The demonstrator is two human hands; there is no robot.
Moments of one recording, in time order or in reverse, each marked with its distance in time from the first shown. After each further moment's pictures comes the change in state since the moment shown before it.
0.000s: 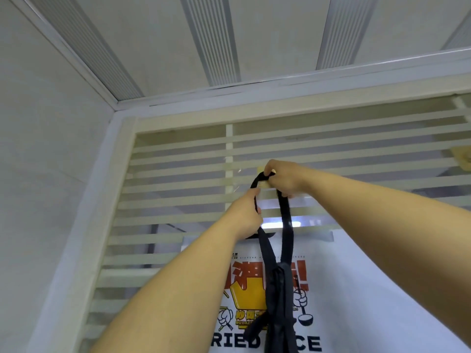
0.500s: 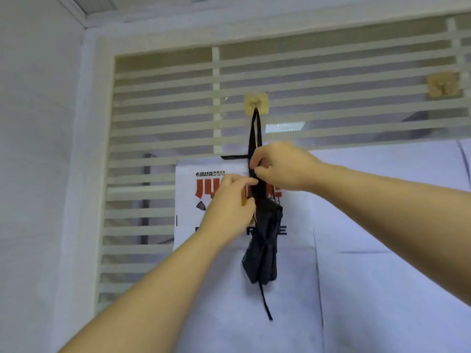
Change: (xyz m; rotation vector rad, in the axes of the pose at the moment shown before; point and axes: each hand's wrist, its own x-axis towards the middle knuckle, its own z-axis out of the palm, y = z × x) left_hand -0.137 -0.014 0.052 -0.008 0.100 0.061; right_hand -0.142 -0.002 0.043 -0.154 -0.021 -0.179
